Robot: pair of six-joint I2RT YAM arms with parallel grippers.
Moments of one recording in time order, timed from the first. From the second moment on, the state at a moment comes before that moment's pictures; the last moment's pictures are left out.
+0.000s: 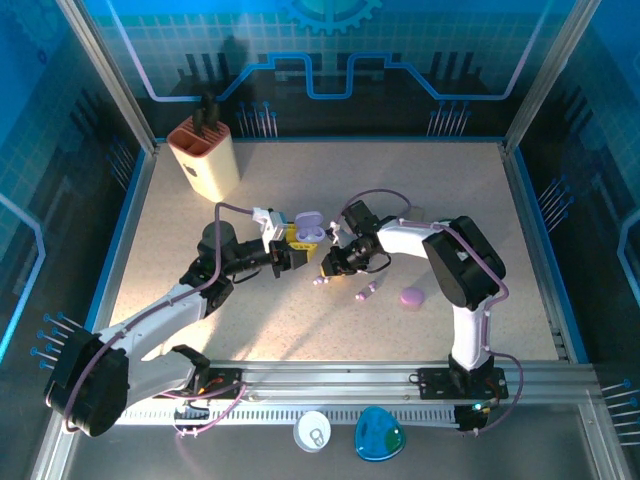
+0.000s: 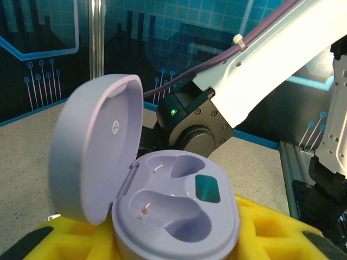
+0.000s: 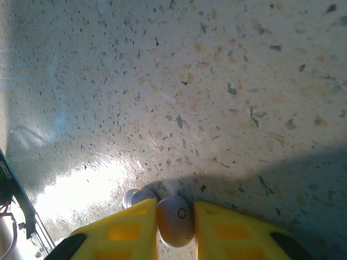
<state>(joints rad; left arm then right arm) -0.44 1.11 0.52 0.55 0.73 -0.13 0.57 1.97 1.15 -0.39 -0.61 0.35</state>
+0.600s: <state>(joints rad) -0.44 1.11 0.51 0.55 0.70 -0.10 0.58 1.61 1.00 -0.42 -0.13 0.50</state>
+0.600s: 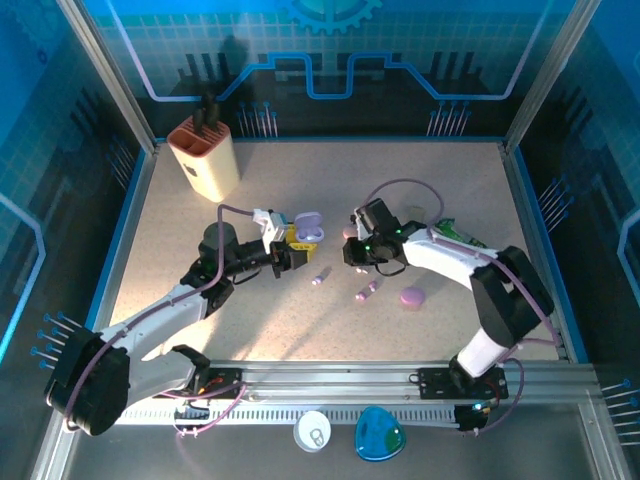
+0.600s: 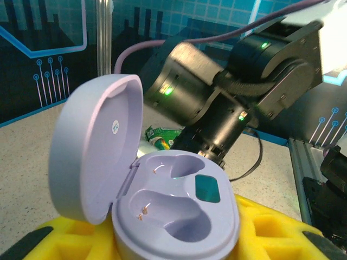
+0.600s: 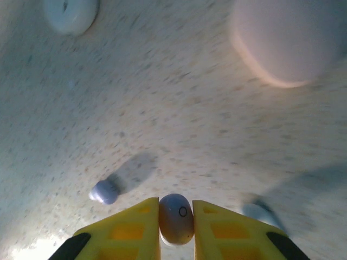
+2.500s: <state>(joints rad) -0.44 1.19 0.55 0.41 0.84 0.03 0.76 1.00 0.86 -0.36 -0.06 0.07</state>
